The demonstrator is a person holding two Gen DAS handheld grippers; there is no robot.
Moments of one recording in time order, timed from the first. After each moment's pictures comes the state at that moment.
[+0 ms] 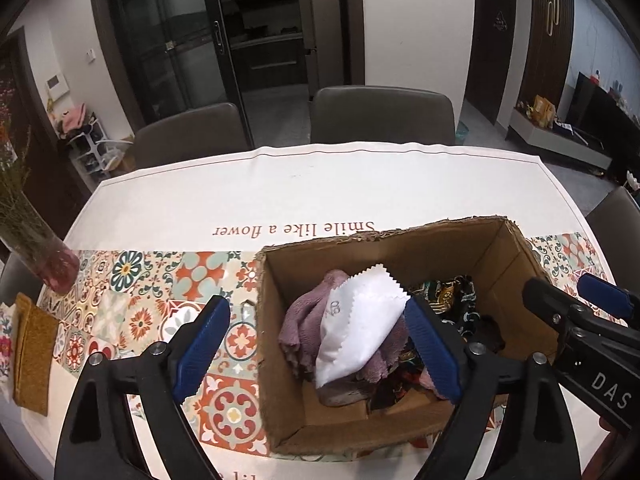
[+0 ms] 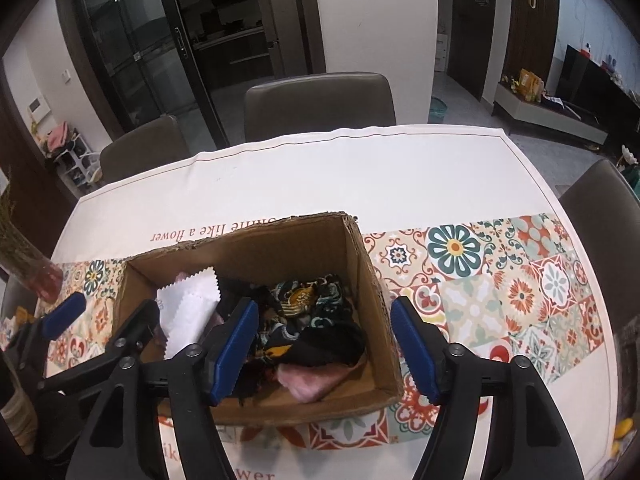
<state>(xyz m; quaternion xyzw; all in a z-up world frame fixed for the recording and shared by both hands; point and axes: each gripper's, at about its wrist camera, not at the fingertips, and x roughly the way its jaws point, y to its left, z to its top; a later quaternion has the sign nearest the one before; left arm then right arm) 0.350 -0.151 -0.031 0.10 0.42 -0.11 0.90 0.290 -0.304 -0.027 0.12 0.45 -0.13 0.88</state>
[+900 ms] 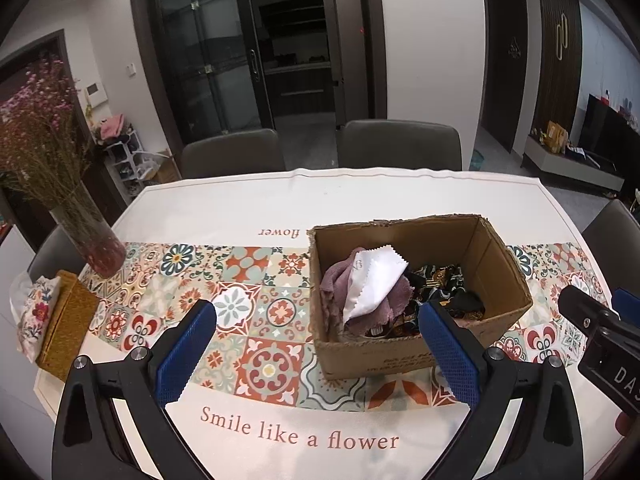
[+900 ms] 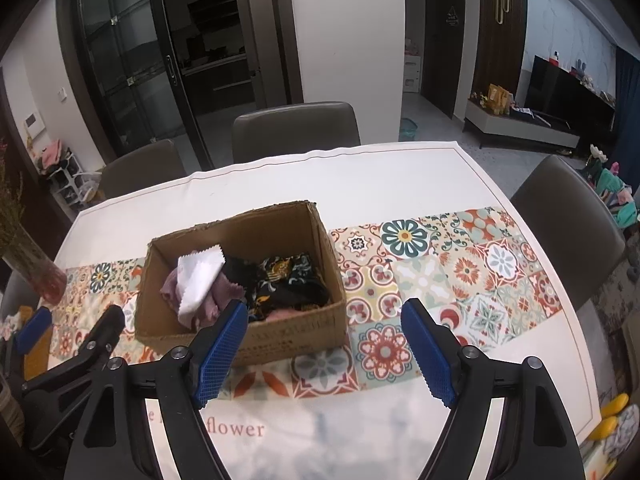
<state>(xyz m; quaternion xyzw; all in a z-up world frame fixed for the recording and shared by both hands) 0.251 -0.114 0.018 0.08 0.36 -0.07 0.93 0.188 -0.288 0.023 0.12 0.40 -0.17 0.89</state>
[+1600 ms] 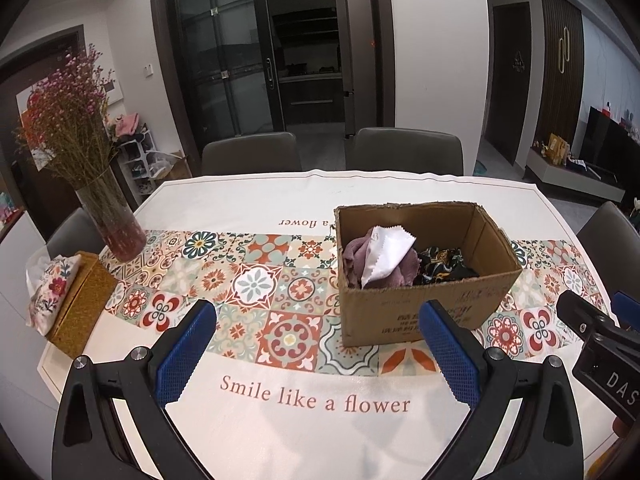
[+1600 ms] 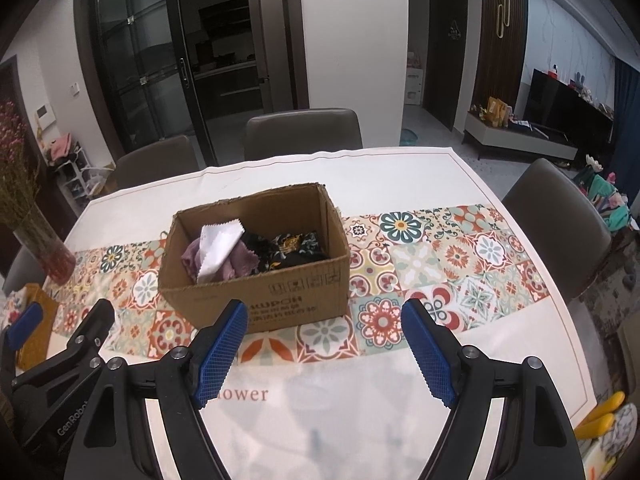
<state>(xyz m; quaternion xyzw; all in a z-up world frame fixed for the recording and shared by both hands) 0.184 -0.075 0.022 0.07 0.34 -0.06 0.93 0.128 -0.252 0.028 0.10 0.38 -0.17 0.90</state>
